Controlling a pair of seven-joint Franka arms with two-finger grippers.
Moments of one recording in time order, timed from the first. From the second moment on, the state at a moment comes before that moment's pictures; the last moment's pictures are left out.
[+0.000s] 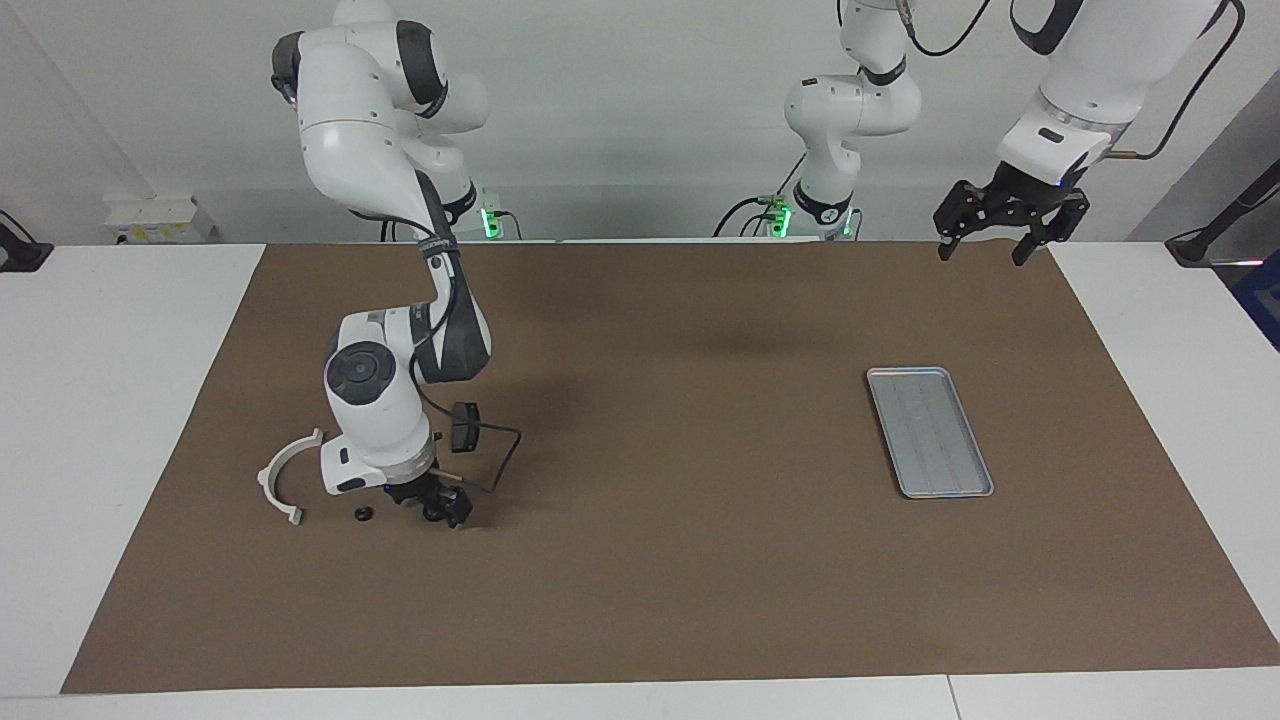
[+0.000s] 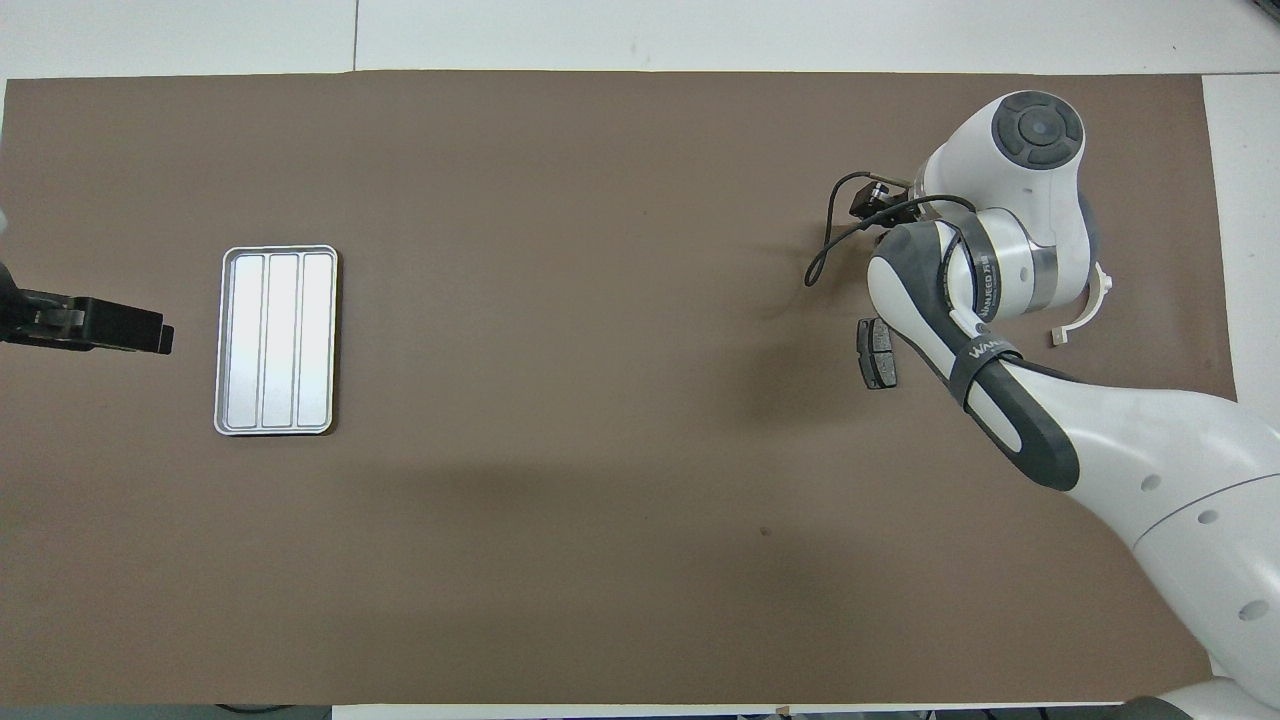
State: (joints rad) left arm -0.07 -0.09 -0.01 -1.66 -0.03 1.59 0.08; right arm 0.06 0.61 0.06 -1.57 -0.12 2.23 0.62
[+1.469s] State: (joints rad) left arm -0.07 -0.09 -0.01 -1.66 -0.03 1.59 0.08; right arm 0.06 0.62 0.07 -1.57 -0.11 2.24 0.62
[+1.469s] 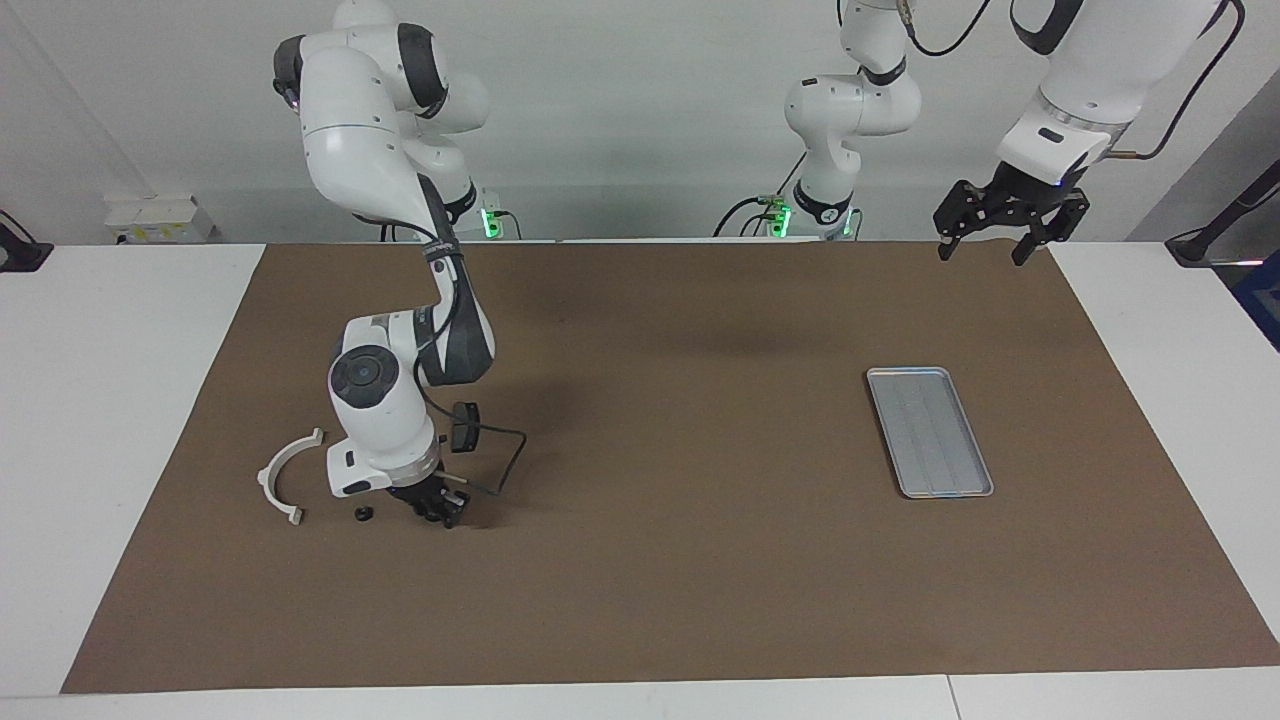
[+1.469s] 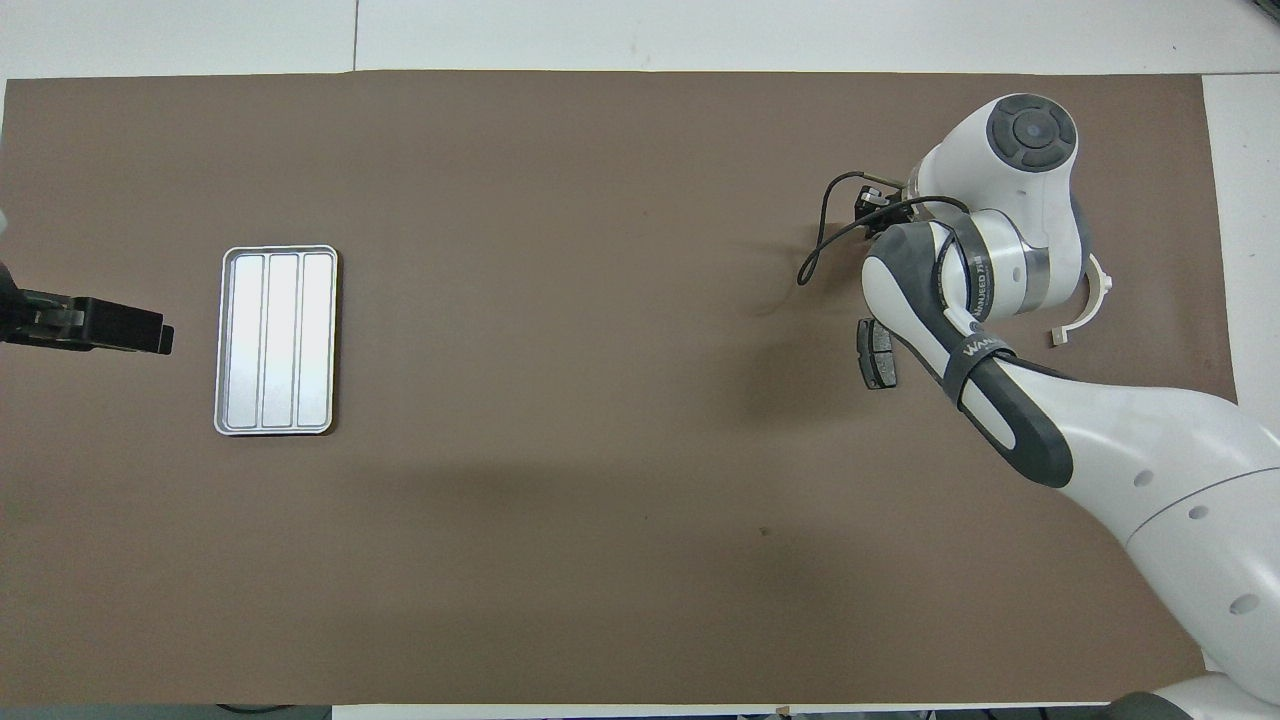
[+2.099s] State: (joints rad) left arm -0.07 -0.09 -0.01 -1.66 -0.03 1.59 0.08; right arm 0.06 0.62 0.07 -1.57 -0.11 2.24 0.59
